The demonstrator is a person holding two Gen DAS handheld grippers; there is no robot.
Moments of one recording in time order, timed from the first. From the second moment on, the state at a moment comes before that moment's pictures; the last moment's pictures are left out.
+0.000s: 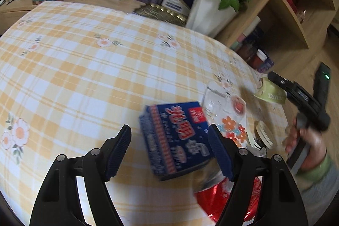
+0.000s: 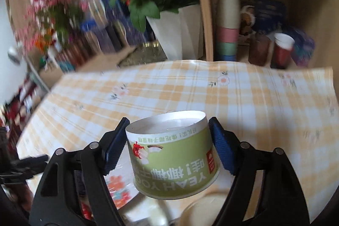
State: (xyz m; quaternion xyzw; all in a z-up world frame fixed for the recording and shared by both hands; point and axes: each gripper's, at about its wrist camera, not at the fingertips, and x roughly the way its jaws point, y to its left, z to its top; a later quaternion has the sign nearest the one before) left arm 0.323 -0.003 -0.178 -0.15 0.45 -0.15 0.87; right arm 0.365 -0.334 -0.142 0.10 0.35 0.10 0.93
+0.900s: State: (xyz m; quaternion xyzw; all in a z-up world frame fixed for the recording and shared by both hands) left arm 0.341 -0.059 -0.192 -0.04 0.51 -0.04 0.86; right arm 0.206 -0.364 -0.143 0.13 0.31 0.05 0.94
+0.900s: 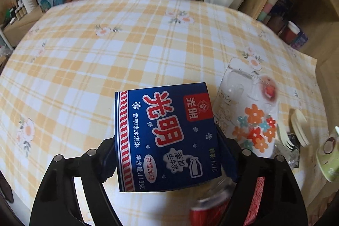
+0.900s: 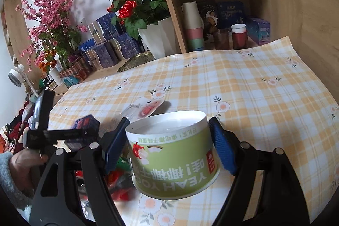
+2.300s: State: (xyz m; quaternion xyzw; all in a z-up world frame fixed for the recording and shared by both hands) left arm 0.053 -0.024 -0.120 0.00 0.41 -0.18 0.89; right arm 0.018 -0.271 -0.101 0.09 0.28 0.10 0.95
